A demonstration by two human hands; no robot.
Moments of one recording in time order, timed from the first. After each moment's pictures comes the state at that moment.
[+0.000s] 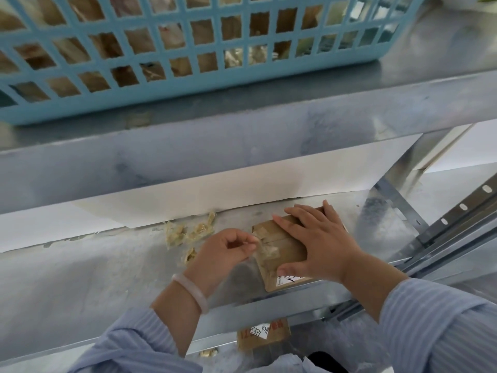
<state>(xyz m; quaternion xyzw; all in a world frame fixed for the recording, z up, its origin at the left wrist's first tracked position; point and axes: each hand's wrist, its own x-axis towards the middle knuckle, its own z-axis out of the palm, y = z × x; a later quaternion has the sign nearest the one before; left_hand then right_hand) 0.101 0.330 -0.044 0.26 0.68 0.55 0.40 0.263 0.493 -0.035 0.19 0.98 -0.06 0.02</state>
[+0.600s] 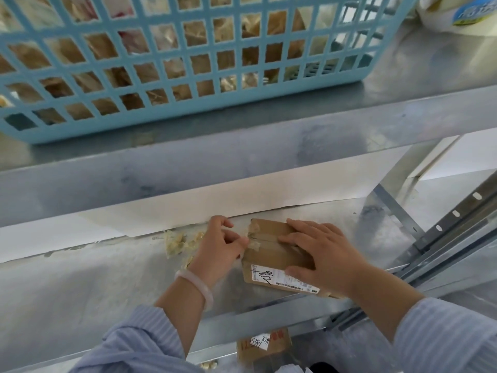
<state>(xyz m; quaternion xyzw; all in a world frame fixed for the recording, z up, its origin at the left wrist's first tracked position) 0.082 0.347 -0.046 0.26 0.77 0.50 0.28 0.281 0.487 -0.023 0.20 0.97 -0.13 0.00</state>
